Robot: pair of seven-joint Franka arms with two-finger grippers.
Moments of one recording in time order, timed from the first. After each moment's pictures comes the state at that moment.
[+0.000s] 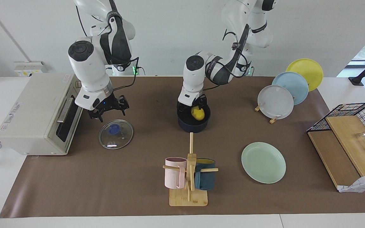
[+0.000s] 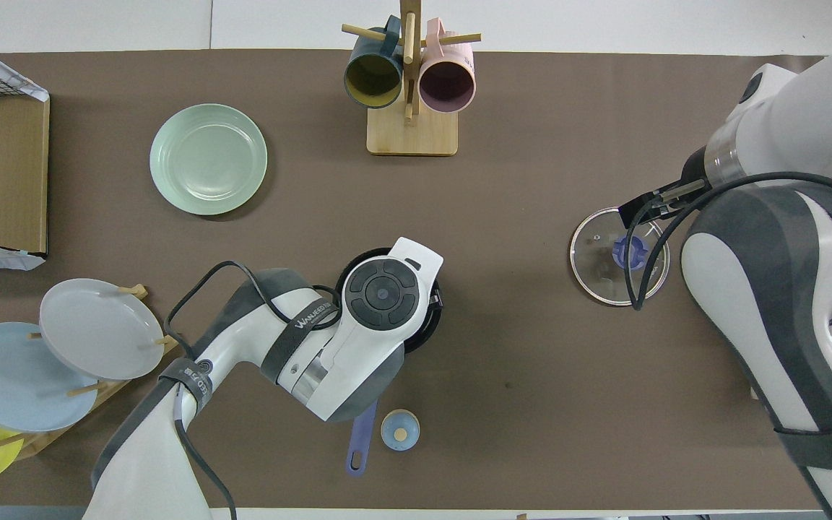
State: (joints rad) left arm -0.73 0.25 -0.05 -1.97 -0.02 2.20 -0.99; right arm 0.17 0.09 -0.02 -1.69 0.00 1.76 -0.14
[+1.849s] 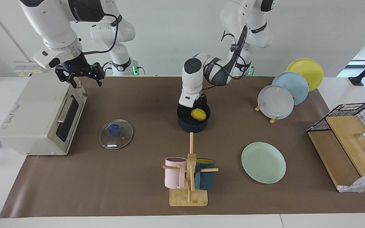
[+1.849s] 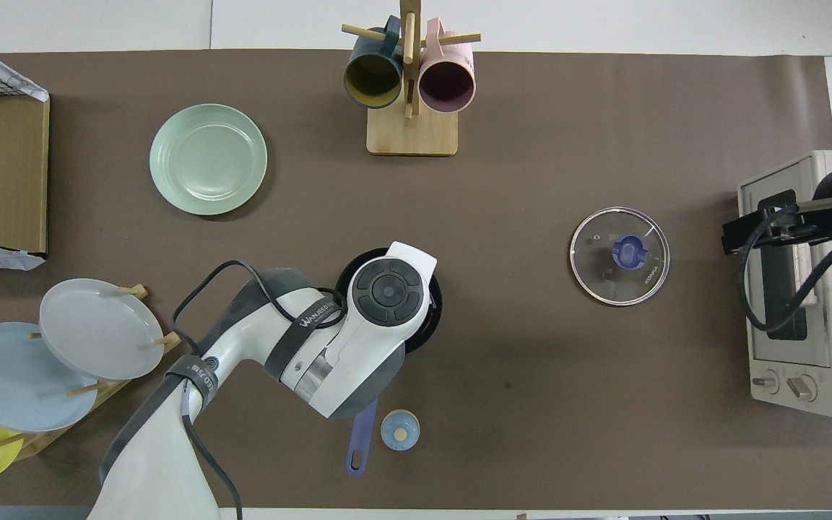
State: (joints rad) left arm -0.74 0.27 -0.03 -1.97 0.00 2.15 -1.05; right arm 0.07 -0.03 -0.04 -1.63 -0.02 1.53 -0.03
